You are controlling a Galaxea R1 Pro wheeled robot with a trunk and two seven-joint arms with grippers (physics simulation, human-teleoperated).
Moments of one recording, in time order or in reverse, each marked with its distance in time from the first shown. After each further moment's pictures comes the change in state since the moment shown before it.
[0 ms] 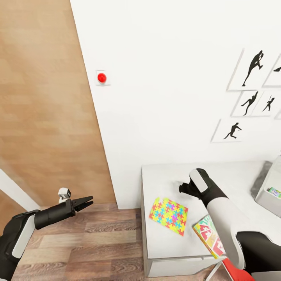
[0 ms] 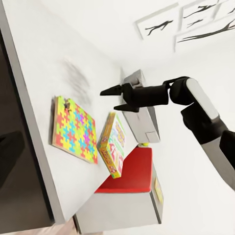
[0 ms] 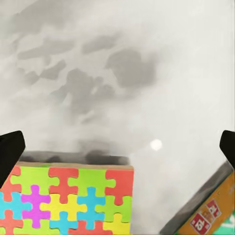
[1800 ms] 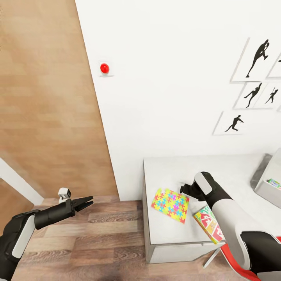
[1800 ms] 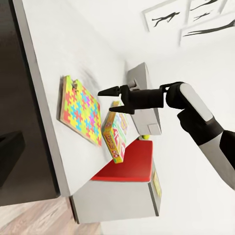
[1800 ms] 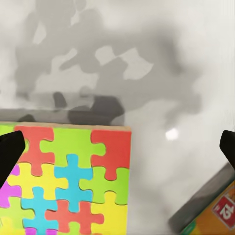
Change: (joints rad) left arm 0.000 0.001 -0.001 0.000 0.000 0.000 0.000; right arm 0.003 -0.045 0.005 0.058 0.000 -0.043 0.153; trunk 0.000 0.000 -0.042
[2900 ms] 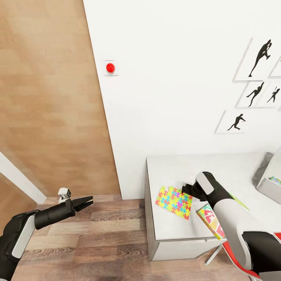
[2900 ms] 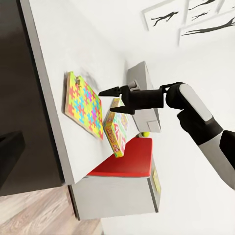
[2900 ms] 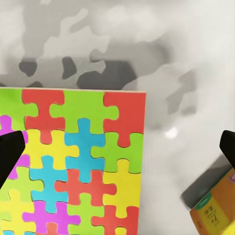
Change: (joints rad) left arm 0.000 0.000 0.001 0.000 0.000 0.000 -0.002; right arm 0.000 -0.013 0.000 0.000 -0.003 0.001 0.001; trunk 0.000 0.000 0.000
